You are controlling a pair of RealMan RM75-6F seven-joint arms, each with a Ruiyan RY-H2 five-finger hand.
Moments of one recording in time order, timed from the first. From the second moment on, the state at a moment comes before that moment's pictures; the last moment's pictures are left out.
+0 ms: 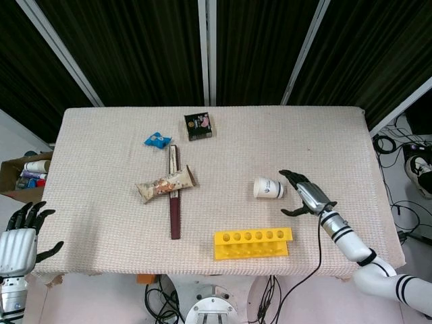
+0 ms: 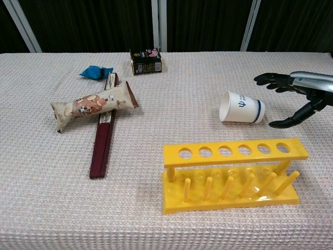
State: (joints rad) left arm 0.04 -1.29 -0.03 -1.50 1.52 1.60 0.09; right arm 0.56 -1.41 0.13 -1.34 -1.42 0.80 0.43
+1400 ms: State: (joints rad) left arm 0.05 -1.30 -0.01 -1.47 1.49 1.57 0.06; right arm 0.72 -1.64 0.15 -1.09 -1.43 1.00 -0.64
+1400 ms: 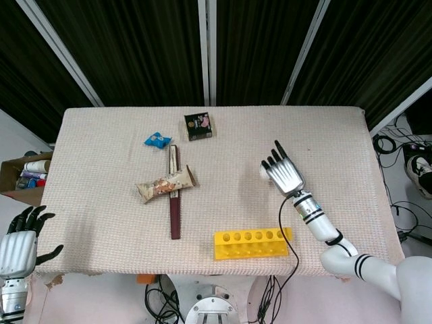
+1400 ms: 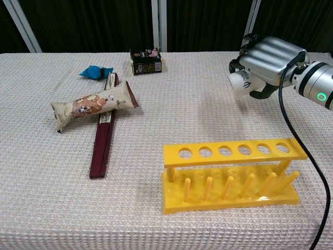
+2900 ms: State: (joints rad) left arm 0.04 -1.30 -0.02 -1.49 1.51 1.59 0.09; right arm 0.32 -1.26 0.01 -1.64 -1.40 1.50 -0.34
